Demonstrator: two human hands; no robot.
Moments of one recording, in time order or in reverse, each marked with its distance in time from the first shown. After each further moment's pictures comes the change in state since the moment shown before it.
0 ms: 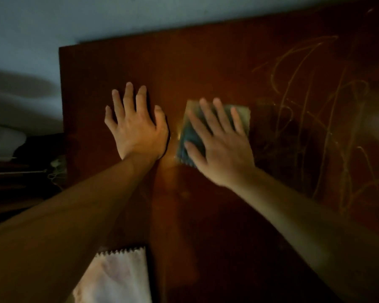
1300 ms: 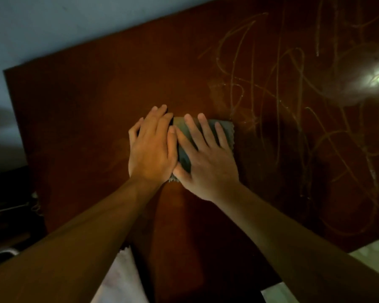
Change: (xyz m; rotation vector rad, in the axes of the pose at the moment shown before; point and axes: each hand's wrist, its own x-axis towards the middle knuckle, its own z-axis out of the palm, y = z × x) left_hand -0.066 0.048 0.001 -0.195 -0.113 0.552; right_hand -0.072 -0.009 0.013 0.052 0.048 0.212
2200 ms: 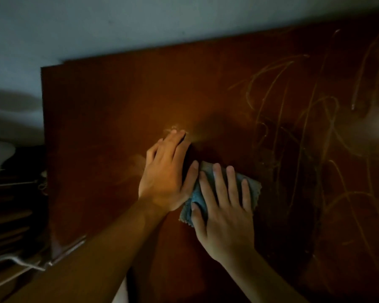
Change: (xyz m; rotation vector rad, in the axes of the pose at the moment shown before) left_hand 0.002 0.002 -0.004 -0.009 -0.080 -0.047; right_hand -0.042 0.007 0.005 -0.018 -0.012 0.023
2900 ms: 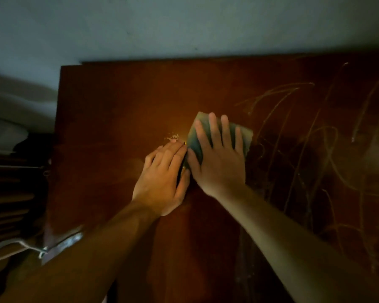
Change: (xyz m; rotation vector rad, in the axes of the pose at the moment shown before) left_hand 0.002 0.008 -0.005 0.105 -0.068 -0.060; right_hand 0.141 0.027 -0.026 -0.026 0.004 -0.139
